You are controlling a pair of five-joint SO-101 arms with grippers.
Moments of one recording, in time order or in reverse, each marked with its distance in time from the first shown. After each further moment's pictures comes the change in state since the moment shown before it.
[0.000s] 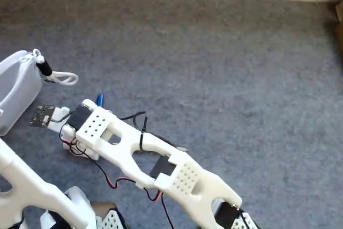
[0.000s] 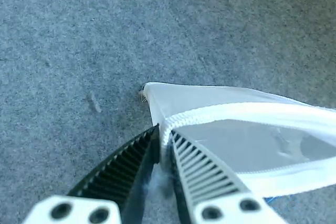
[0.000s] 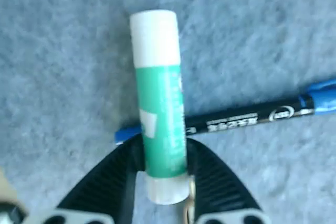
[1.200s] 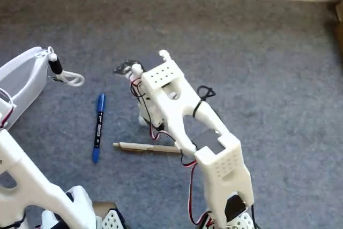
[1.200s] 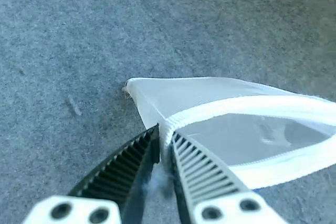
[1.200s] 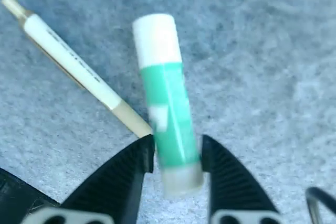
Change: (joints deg) left arm 6.9 0.0 0.4 0.0 0.0; right arm 26.5 -14.2 15.5 16.9 0.2
